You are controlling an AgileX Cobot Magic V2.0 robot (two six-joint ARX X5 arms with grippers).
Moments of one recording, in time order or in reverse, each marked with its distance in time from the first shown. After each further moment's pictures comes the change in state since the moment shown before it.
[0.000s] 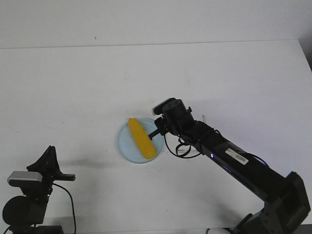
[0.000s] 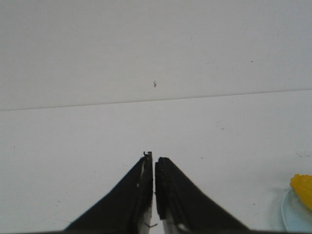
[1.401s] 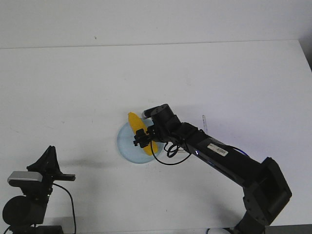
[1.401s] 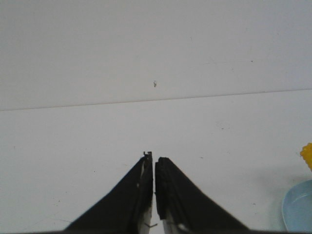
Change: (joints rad) left arm 0.000 0.000 0.000 0.000 0.000 0.000; right arm 0.080 0.161 0.033 0.027 -0.336 0.327
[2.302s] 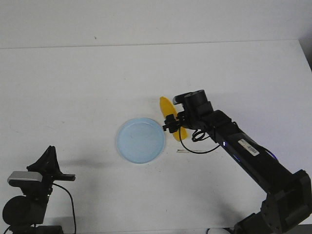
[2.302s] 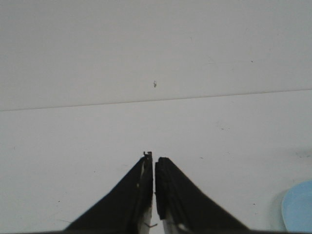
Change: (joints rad) left arm 0.000 0.000 0.000 0.000 0.000 0.000; right arm -0.228 -0.140 0.003 -0.171 0.018 -0.179
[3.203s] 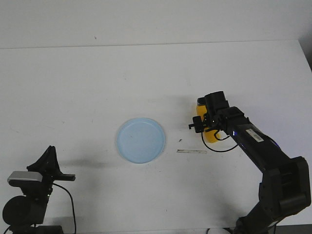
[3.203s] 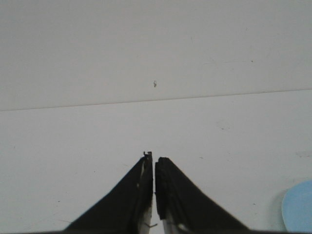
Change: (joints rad) left arm 0.000 0.000 0.000 0.000 0.000 0.000; right arm -0.244 0.086 -0.056 -0.103 0.295 -0.108
